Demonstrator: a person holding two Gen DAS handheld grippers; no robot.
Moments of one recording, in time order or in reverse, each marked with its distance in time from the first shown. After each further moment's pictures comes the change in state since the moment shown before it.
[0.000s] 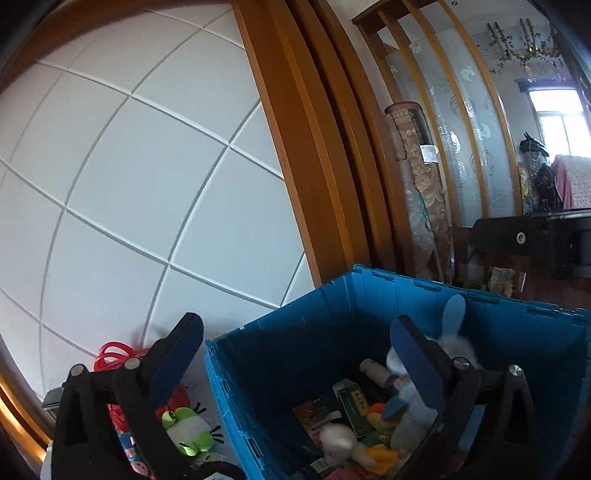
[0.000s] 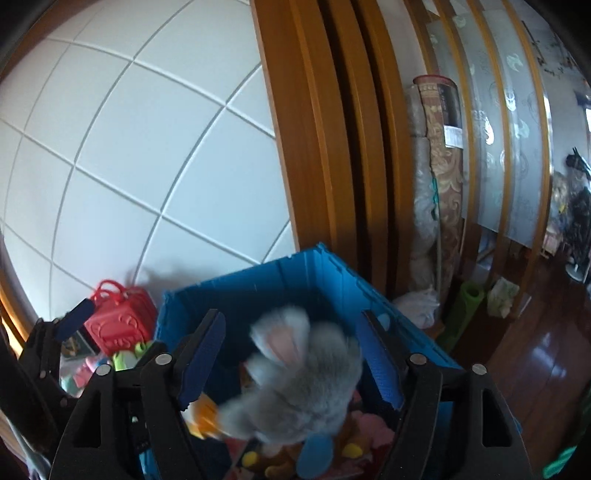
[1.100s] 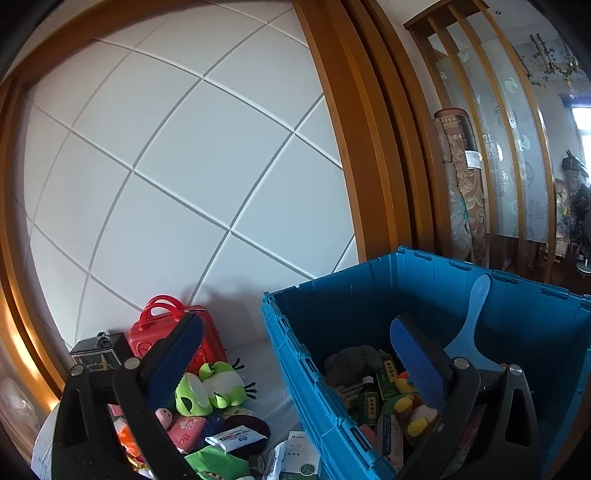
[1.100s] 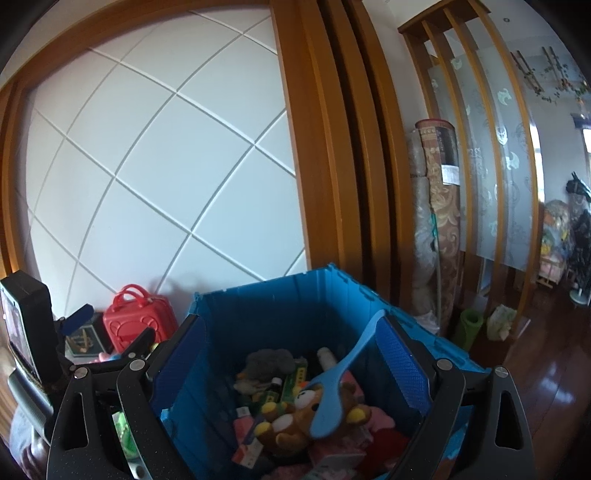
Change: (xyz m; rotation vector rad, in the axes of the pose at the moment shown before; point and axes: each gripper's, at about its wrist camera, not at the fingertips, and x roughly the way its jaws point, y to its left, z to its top) left arm -0.076 0.033 -0.064 -0.121 0.024 0.170; right arm -0.107 0.013 -0.071 -0.049 -0.174 0.036
